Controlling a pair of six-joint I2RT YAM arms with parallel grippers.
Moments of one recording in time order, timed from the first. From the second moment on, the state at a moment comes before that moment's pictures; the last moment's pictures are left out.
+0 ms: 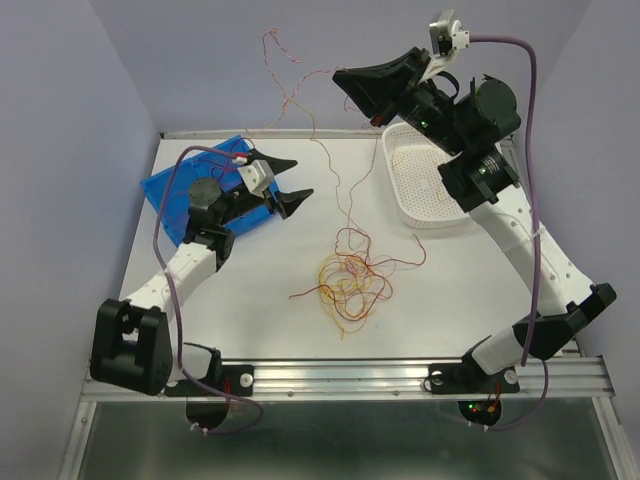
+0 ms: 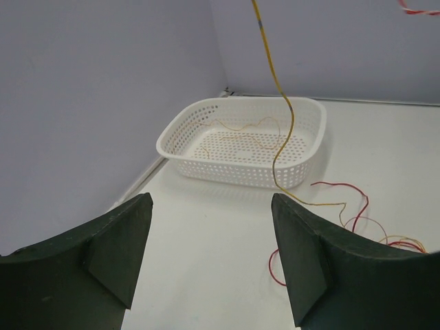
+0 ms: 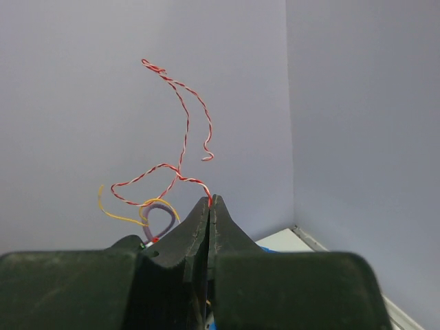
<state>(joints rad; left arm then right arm) -0.26 1.26 0.78 0.75 0.82 0.04 0.58 1.50 1.84 0.19 -0.43 0.35</state>
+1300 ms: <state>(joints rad) -0.36 1.63 1.02 0.39 0.73 0.21 0.58 1.28 1.61 0.34 -0.06 0.30</state>
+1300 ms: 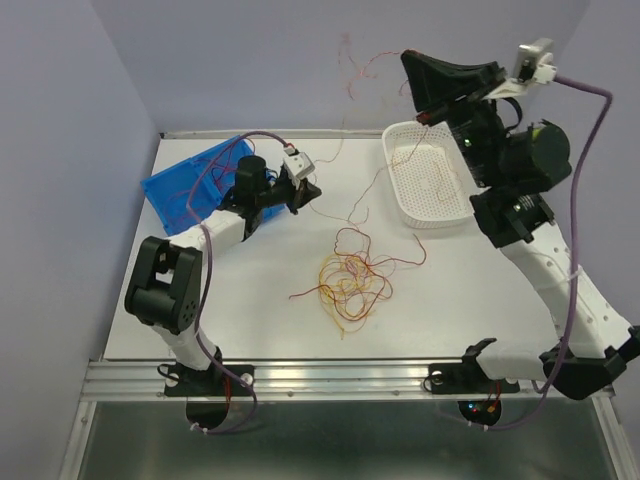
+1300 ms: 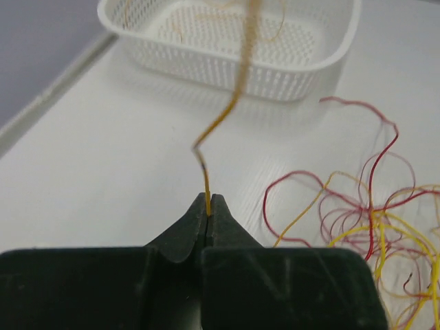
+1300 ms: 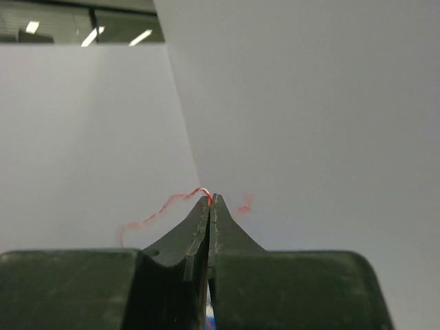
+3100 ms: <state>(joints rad) -0.29 1.03 1.99 -0.31 0.21 0.50 0.58 1.89 1.53 0.94 -0.15 0.41</state>
